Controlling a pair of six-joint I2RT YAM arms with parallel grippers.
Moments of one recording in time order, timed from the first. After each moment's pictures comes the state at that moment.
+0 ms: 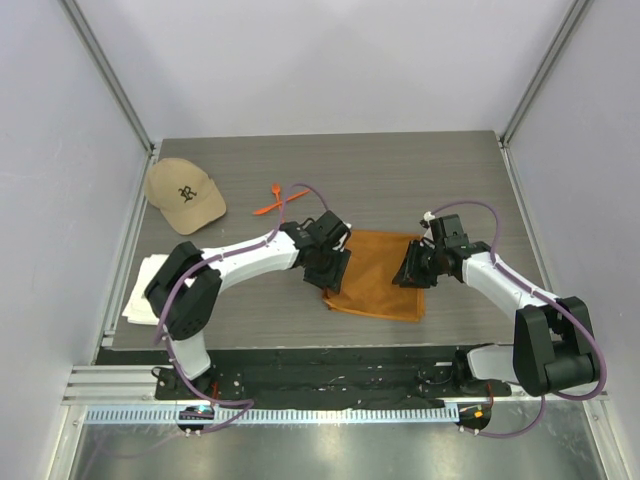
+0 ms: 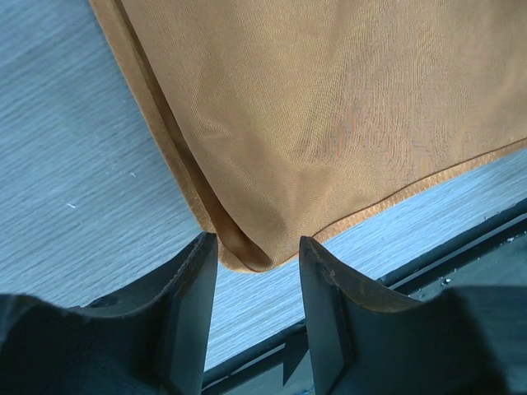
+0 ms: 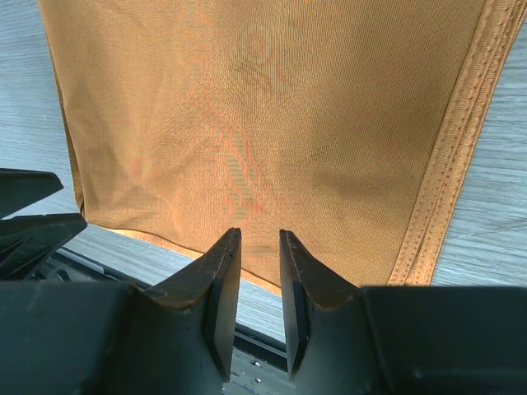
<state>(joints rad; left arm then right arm) -0.86 1.78 1.25 -0.63 0.09 -0.47 0.21 1.29 0.67 -0.46 -0.36 0.49</state>
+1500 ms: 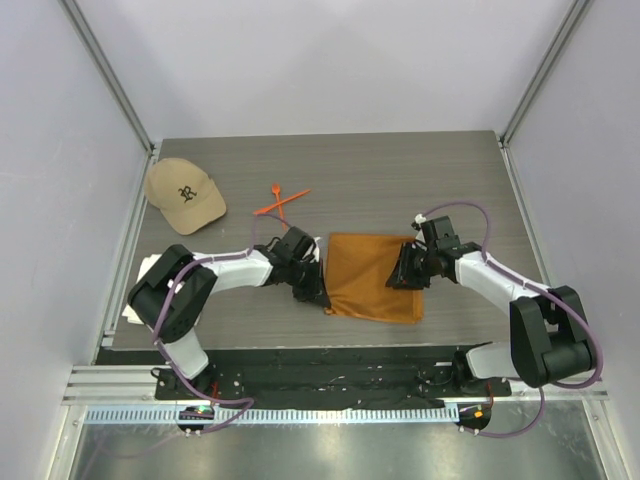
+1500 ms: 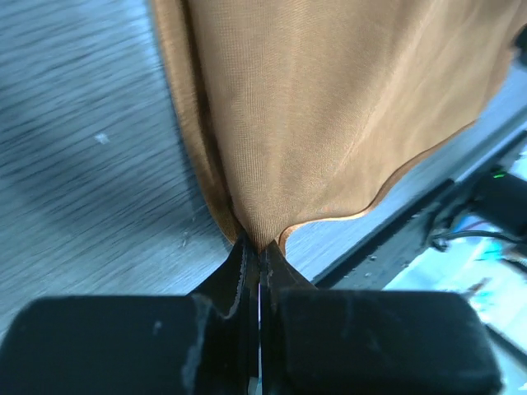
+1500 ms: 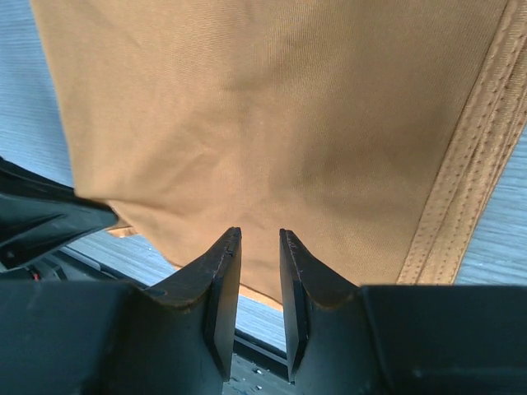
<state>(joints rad) -0.73 1.72 0.89 -0.24 0.42 -0.71 0.26 1.33 0.66 -0.40 -0.36 0.50</state>
